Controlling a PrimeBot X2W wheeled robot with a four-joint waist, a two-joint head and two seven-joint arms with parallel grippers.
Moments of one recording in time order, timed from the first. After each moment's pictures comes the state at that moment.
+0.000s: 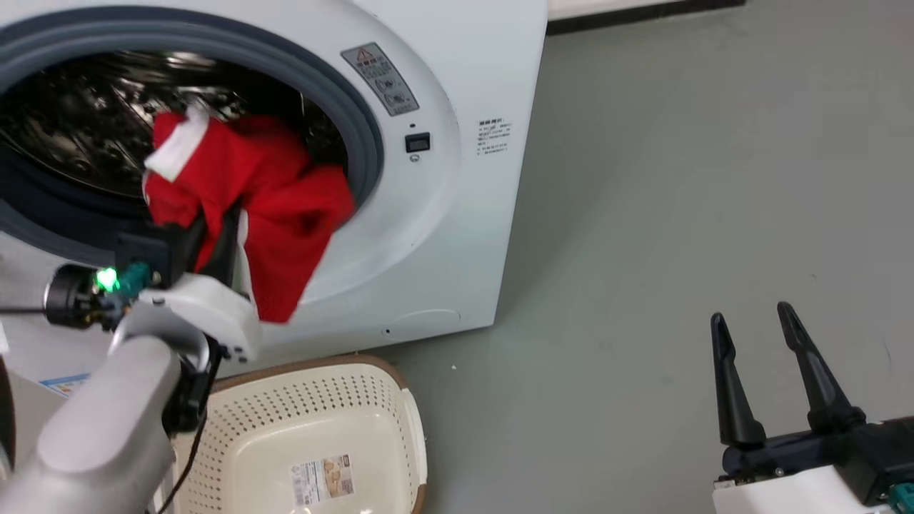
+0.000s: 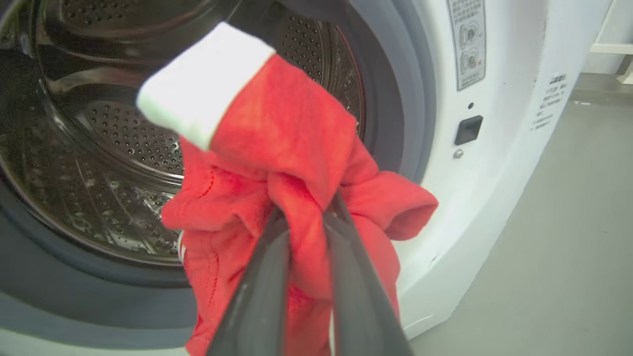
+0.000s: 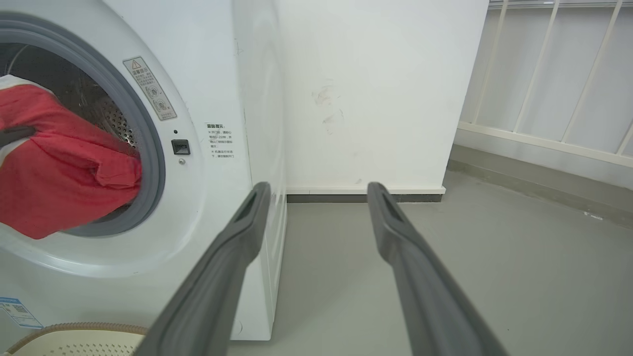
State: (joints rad) left arm -0.62 0.59 -0.66 0.45 -0.67 0.15 -0.26; right arm 0.08 -0.05 0.02 -0.16 0.05 0.13 -0.26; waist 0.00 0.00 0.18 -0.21
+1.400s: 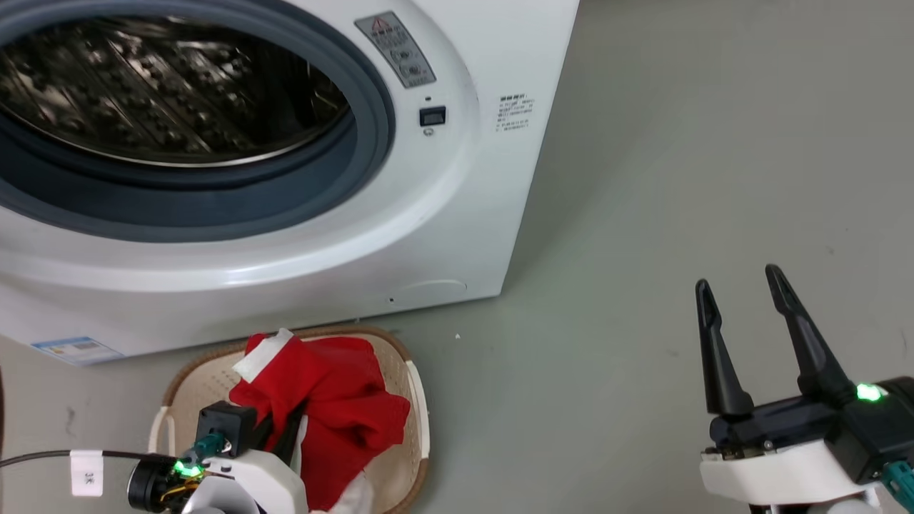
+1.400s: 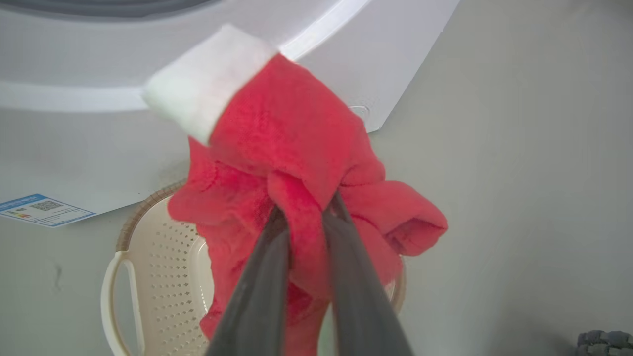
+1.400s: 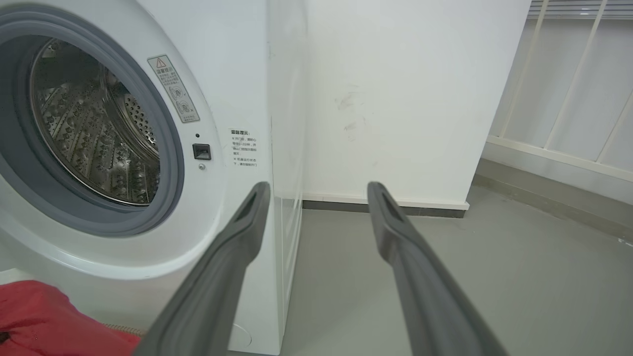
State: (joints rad) left arm -0.27 0.52 -0.75 0.46 -0.76 0.14 -0.25; right arm 0.02 -0.05 0.06 -0.19 0.02 0.13 -0.26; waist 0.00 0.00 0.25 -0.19
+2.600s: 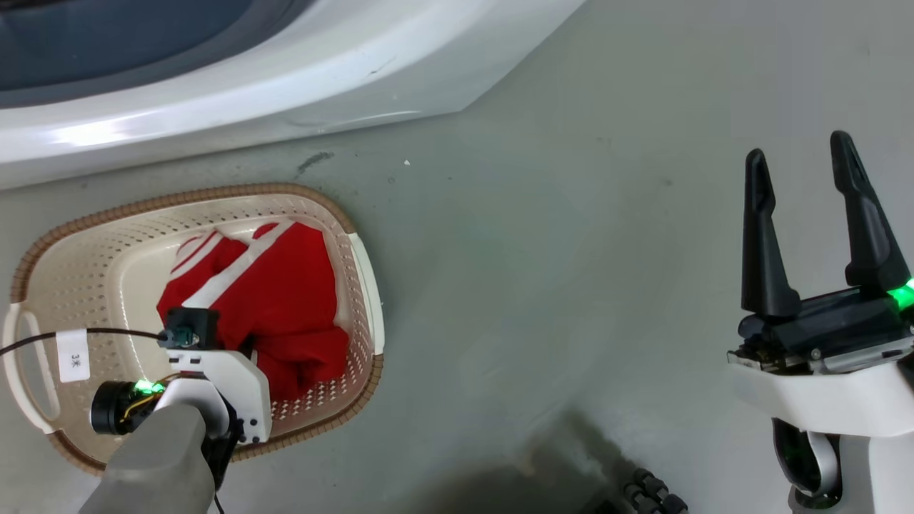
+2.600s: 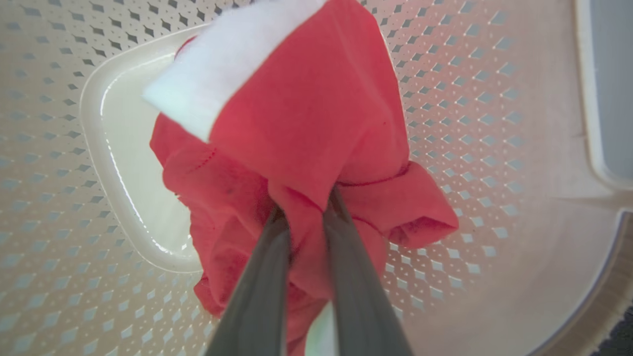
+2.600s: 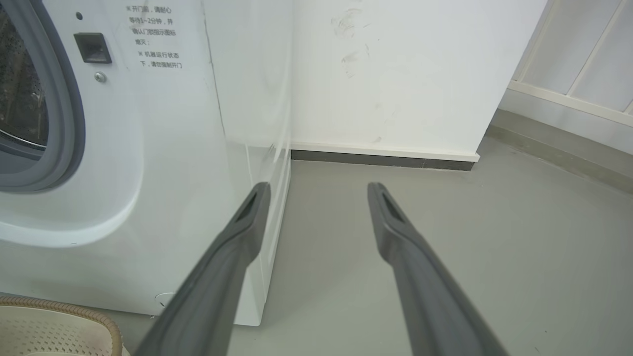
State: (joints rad) left arm -0.70 0.31 -0.73 1.25 -0.76 -0.08 -0.23; right arm -0.20 -0.05 0.05 -0.27 0.08 0.13 -0.26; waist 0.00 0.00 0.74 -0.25
